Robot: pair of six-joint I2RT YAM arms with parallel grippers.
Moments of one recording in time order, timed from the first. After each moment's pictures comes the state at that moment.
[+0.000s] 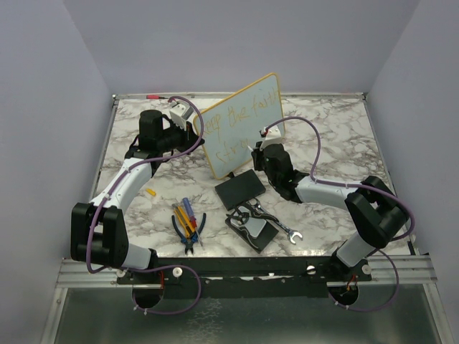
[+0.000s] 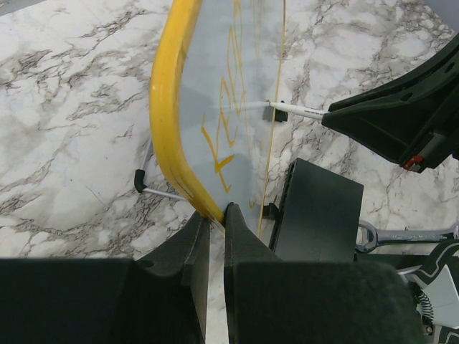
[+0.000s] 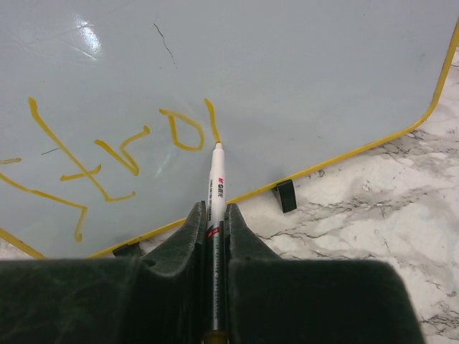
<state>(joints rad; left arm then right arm) -0.17 1.41 0.99 0.00 0.65 0.02 0.72 1.62 0.82 0.48 0.37 0.22</state>
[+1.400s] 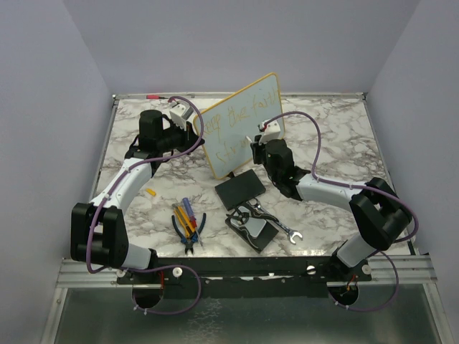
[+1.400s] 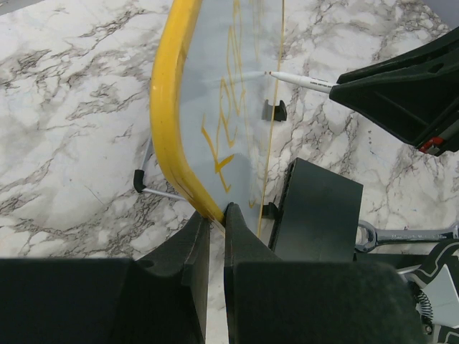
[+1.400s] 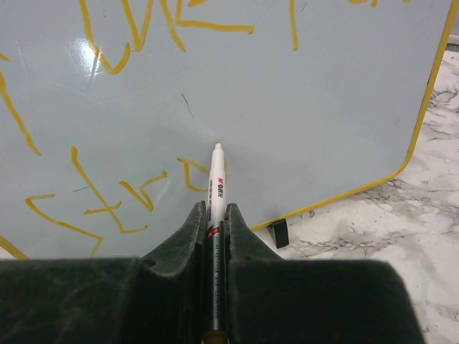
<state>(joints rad) -0.17 1.41 0.99 -0.01 0.65 0.02 0.72 1.59 0.86 0.52 0.38 0.11</state>
